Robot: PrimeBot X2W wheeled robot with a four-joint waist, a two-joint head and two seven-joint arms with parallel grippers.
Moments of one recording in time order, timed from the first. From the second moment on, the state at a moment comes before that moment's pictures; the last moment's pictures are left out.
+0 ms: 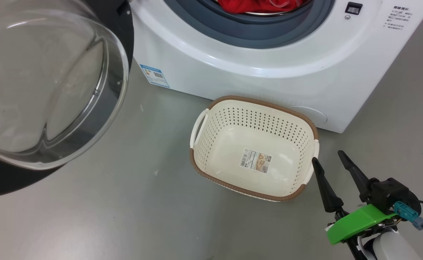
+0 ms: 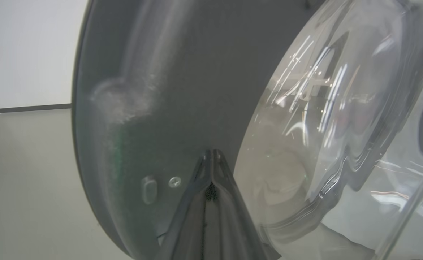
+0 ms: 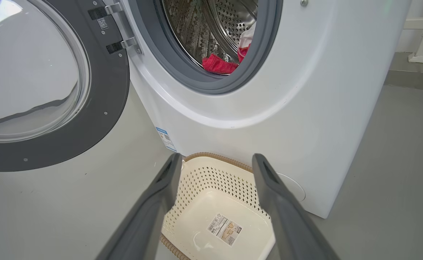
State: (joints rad) left arm -0.47 0.22 0.51 0.66 -0.24 -0.13 -0.26; right arm -0.15 -0.12 0.11 0.31 0.30 0.13 -0.25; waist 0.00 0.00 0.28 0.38
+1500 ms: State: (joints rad) left arm -0.09 0.14 0.23 0.34 -0.33 -0.13 -0.26; right arm -0.04 -0.09 0.07 0.27 0.32 0.13 -0.25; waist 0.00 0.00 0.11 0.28
